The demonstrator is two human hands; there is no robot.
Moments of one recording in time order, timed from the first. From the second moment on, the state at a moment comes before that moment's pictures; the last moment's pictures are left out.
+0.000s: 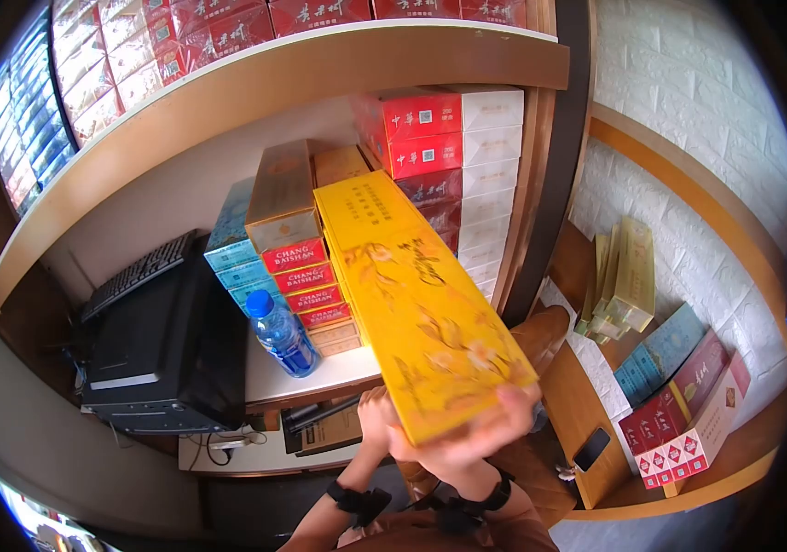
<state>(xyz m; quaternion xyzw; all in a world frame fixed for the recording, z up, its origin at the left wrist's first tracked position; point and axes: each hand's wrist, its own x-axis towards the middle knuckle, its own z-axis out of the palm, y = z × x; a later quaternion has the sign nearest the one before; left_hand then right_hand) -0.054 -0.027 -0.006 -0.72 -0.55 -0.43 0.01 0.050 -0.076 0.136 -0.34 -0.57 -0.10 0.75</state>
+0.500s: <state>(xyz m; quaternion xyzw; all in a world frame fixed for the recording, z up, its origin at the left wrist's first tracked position) -0.053 -0.031 0.005 -0.72 -0.55 -0.42 -0.01 -0.019 0.077 0.156 -0.52 -0.67 -0.27 0.46</state>
